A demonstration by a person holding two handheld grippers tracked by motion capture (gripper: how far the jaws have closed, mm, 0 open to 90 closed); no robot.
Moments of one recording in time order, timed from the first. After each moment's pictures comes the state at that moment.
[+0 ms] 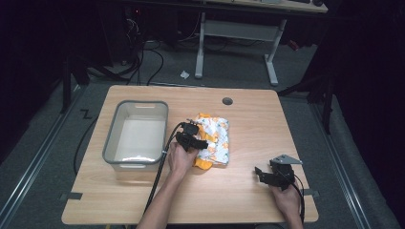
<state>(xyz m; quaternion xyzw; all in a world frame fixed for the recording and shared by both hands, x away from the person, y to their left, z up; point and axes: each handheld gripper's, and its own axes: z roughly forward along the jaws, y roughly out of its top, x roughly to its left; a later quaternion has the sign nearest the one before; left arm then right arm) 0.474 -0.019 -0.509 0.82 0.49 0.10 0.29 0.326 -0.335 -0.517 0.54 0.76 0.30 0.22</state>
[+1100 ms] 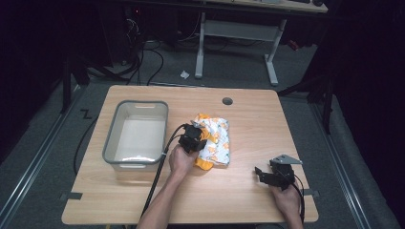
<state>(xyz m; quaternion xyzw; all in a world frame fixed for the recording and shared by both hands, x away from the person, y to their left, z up) 0.457 -0.020 -0.496 0.83 0.42 0.09 0.35 0.326 -0.335 -0.517 0.54 0.76 0.30 0.22</state>
